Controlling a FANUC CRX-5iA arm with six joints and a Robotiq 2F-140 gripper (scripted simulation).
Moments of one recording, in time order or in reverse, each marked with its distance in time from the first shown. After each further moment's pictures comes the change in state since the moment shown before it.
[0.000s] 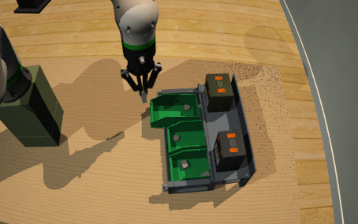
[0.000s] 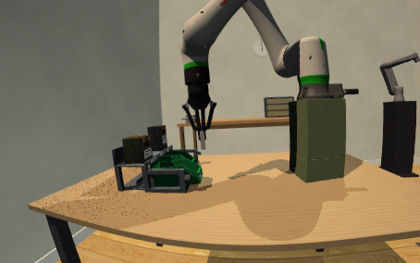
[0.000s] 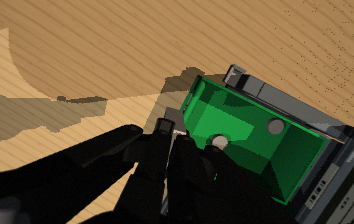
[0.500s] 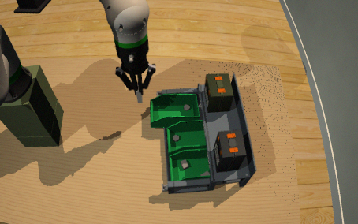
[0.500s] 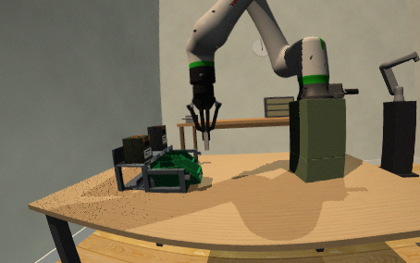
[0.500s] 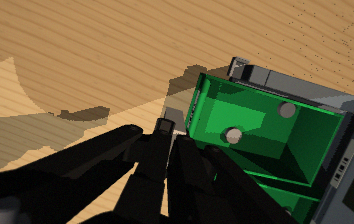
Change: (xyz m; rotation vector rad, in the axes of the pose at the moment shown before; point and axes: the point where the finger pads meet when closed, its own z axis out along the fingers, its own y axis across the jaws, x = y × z) arm 0.006 -0.014 0.003 -0.023 -0.029 0.176
